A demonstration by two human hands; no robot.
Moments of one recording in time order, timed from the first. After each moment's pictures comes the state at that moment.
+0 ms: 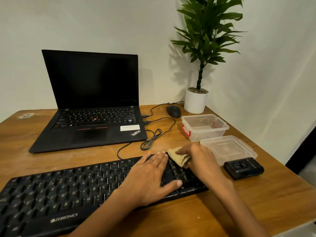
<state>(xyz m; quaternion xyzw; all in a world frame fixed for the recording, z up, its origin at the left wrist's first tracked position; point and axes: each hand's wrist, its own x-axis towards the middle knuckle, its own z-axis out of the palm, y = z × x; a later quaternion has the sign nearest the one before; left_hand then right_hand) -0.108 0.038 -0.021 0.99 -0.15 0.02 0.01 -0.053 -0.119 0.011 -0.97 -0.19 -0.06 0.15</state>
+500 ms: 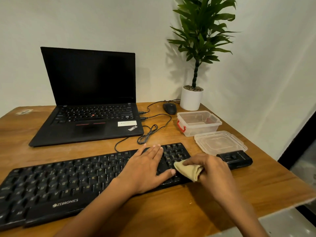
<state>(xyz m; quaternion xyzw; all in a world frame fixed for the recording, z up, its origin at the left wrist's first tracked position) -0.107 0.037 -0.024 0.99 -0.14 0.03 0.01 -0.113 -0.154 0.014 -0.96 -0.18 -0.08 0.19</state>
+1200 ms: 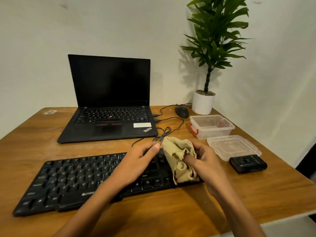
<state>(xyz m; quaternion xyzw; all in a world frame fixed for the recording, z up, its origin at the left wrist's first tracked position) -0.146 0.078 0.007 0.86 -0.08 0.11 0.49 -0.118 -0.103 0.024 -0.75 -0.16 0.05 0.64</state>
